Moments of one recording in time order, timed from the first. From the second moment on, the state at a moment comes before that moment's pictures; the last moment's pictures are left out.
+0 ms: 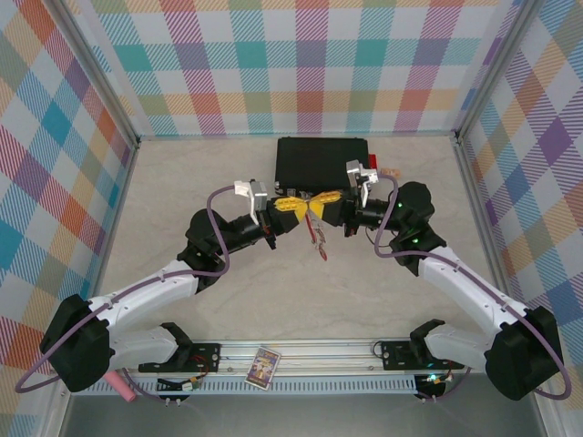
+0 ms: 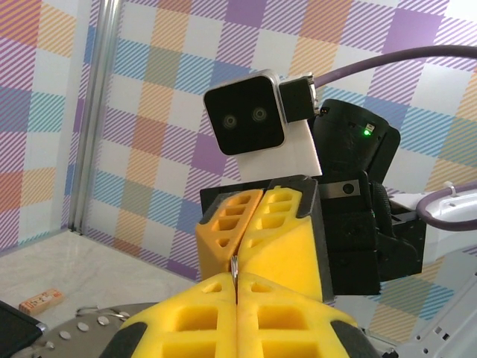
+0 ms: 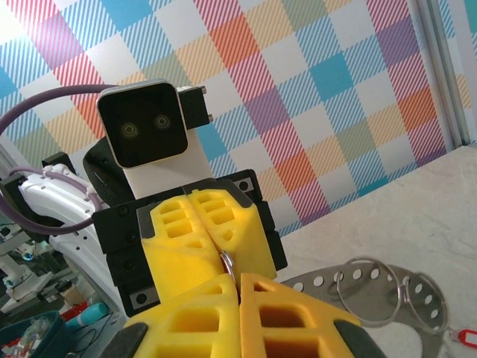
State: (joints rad) left arm -0.72 1.16 0.69 0.77 0.50 -0.39; right arm 0.50 1.12 0.78 0.52 -0.93 0.58
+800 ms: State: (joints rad) left arm -0.68 1.12 0.86 0.20 0.55 -0.18; right arm 0.50 1.08 0.84 0.03 -0.93 0.19
